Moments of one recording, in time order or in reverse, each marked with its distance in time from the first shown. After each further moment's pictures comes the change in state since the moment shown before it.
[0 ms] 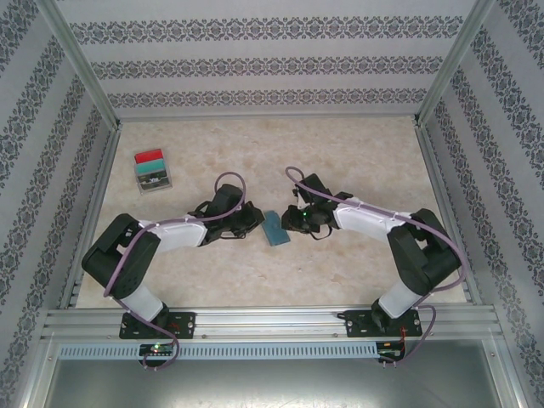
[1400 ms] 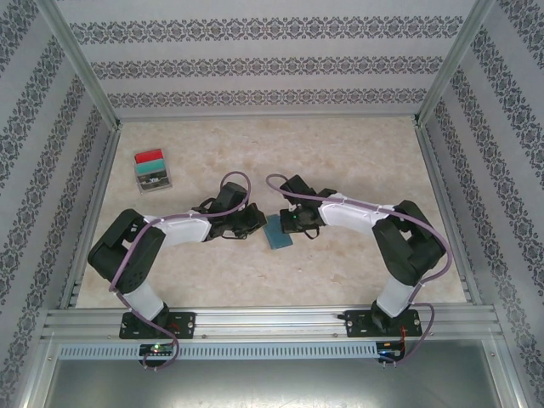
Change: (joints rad) left arm 0.003 0.037 0.043 -0.084 0.045 0.064; right arm 0.045 0.108 0.082 -0.110 0.204 -0.135
